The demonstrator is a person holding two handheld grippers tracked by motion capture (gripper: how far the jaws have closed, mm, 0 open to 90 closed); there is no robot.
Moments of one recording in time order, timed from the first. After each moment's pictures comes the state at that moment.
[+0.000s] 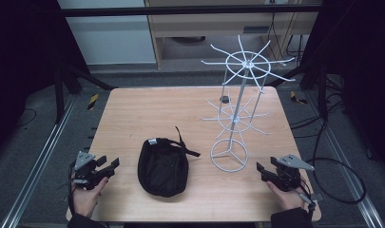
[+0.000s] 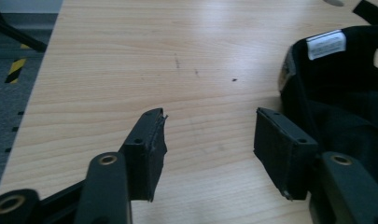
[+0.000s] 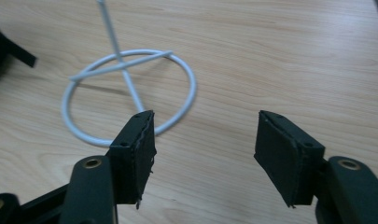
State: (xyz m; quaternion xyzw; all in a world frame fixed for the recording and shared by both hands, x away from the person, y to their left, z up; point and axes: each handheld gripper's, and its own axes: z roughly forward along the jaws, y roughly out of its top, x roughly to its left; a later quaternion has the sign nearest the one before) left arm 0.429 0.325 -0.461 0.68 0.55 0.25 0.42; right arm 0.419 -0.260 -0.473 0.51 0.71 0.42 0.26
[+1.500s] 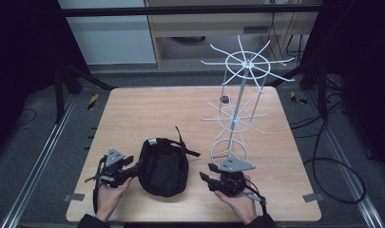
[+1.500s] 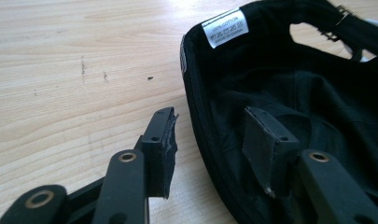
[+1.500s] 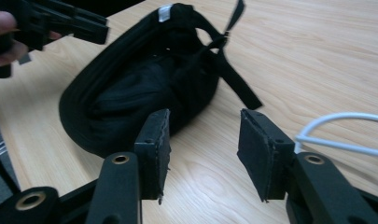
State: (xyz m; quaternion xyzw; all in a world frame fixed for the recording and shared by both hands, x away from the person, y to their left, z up) left arm 0.443 0.256 -0.464 0.74 0.49 0.22 0.40; right arm 0.409 -0.109 -0.449 0.36 0.78 0.49 0.15
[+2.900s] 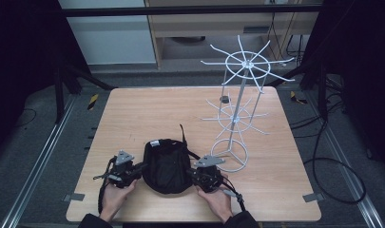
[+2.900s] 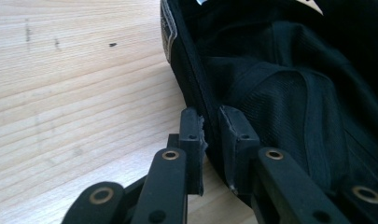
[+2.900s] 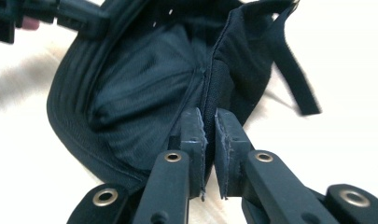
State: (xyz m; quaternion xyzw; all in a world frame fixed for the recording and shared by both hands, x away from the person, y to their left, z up) left arm 0.446 0.240 -0.476 0.77 0.48 0.17 0.37; right arm 0.432 -0.052 -0.475 0.39 0.81 0.43 0.13
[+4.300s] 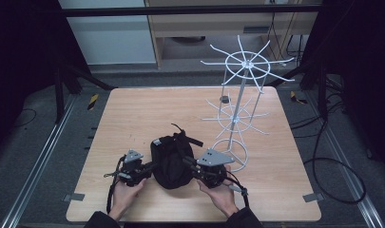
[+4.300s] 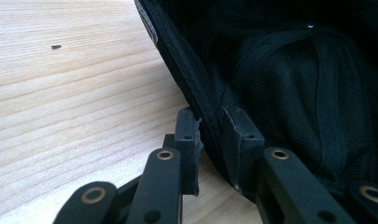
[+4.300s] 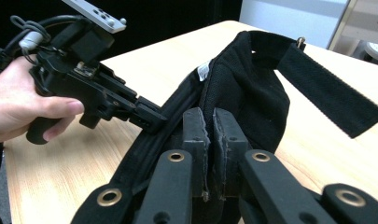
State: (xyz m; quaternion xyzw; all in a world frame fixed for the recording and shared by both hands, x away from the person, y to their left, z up) left arm 0.457 0.219 -0.488 0.77 0.48 0.13 0.40; right arm 0.425 -0.059 -0.427 0.29 0.78 0.53 0.18
